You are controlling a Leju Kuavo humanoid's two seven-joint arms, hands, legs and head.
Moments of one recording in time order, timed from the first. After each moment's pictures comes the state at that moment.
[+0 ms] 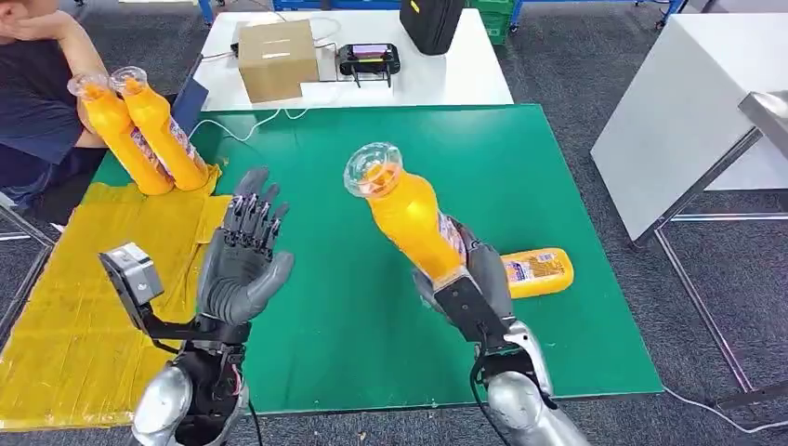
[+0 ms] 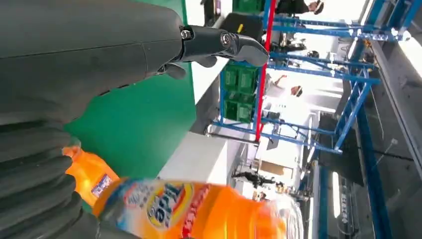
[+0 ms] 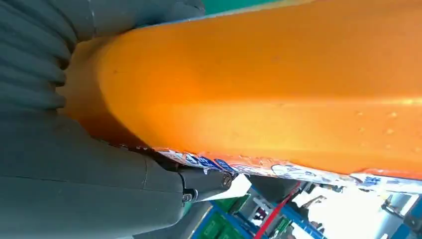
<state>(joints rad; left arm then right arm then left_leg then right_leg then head) -0.12 -0.04 -0.47 -1.85 0.27 0.18 -0.05 -0.12 -0.05 0.52 -1.62 0.41 -0.33 0.07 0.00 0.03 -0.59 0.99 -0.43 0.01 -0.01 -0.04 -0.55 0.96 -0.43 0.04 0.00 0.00</state>
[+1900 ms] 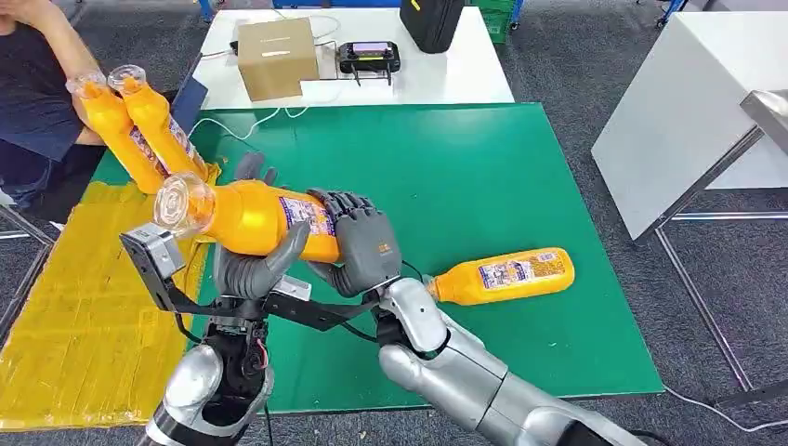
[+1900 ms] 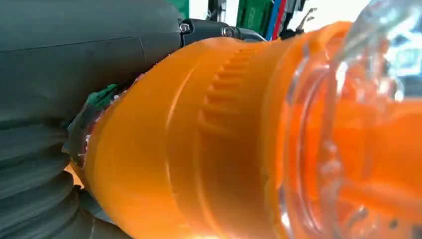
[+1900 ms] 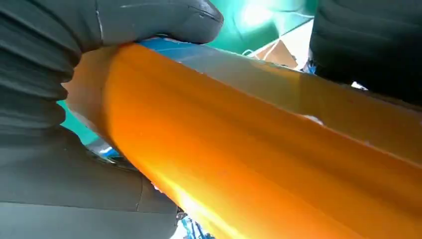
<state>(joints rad) -0.24 -0.05 -0.60 -1.73 0.34 0.43 -0.10 -0.58 0.12 1.05 -1.14 0.76 -0.52 0.25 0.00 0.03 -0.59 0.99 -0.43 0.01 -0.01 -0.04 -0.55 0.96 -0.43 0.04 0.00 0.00</state>
